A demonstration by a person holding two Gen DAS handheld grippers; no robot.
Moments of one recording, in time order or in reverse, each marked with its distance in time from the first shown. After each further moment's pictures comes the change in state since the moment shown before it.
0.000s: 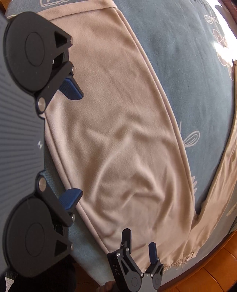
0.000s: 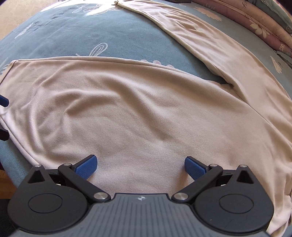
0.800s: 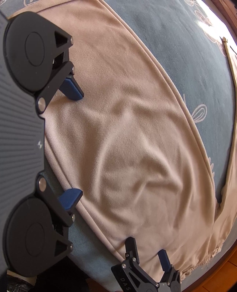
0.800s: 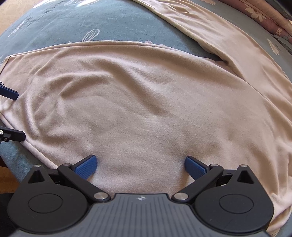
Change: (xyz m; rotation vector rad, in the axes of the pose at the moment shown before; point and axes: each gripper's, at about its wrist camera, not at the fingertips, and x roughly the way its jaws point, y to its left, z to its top) left arm 0.026 -0.026 -0.006 0.123 0.046 0.078; right arm 0.006 -0.022 -0.015 0.050 0.104 -0.002
